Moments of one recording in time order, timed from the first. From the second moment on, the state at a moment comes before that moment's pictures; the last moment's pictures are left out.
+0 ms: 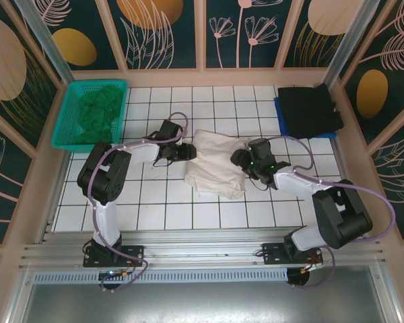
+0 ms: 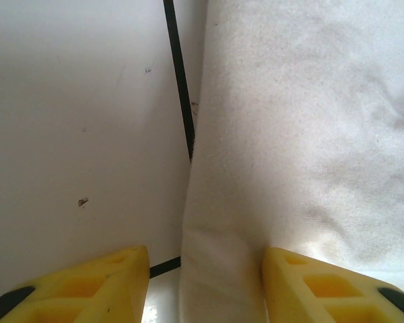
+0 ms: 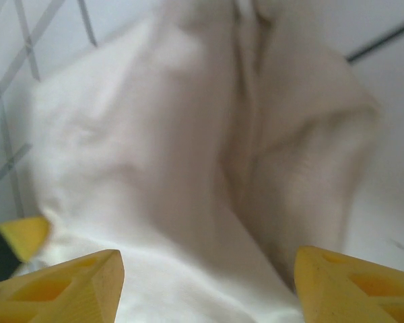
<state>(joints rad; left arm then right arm) -0.46 1.97 1.17 -0.17 0.31 -0.51 0.47 1.43 0.66 -0.07 -0.03 0.95</state>
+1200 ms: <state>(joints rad) -0.48 1.97 1.18 -0.19 0.35 -0.54 0.45 1.74 0.92 -0.24 -0.08 0.75</state>
